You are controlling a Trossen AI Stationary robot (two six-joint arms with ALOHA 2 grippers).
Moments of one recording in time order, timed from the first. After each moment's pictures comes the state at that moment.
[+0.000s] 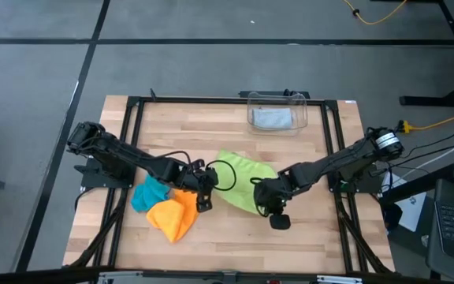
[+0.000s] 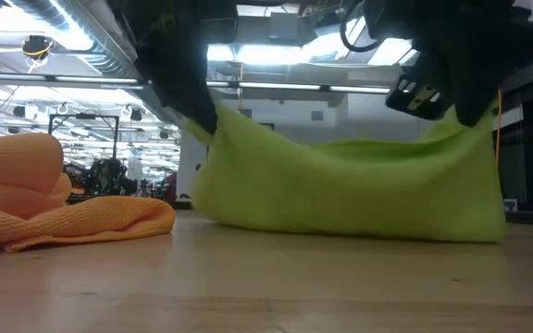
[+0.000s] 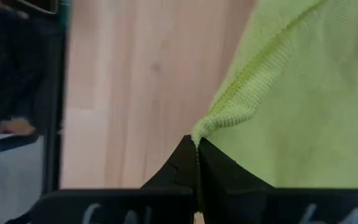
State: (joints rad) left arm -0.26 1.59 1.06 -0.45 -0.27 -0.46; right arm 0.33 1.61 1.09 -0.63 -0.23 0.34
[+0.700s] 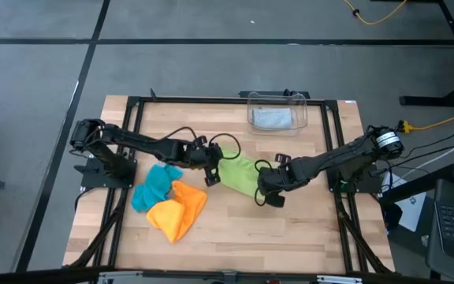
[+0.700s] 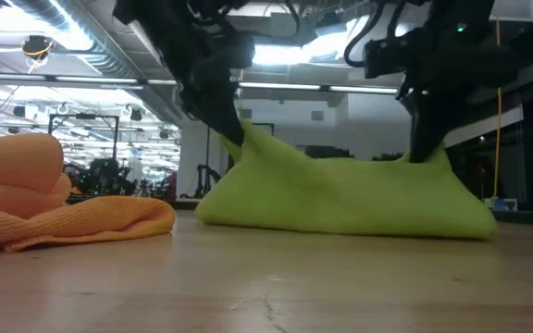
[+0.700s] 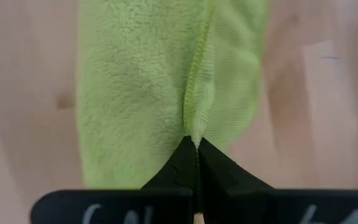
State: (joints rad) left arm -0.03 1.60 1.06 -0.40 -0.32 -0.30; right arm 0.27 1.60 1.09 -0.90 0.29 0.47
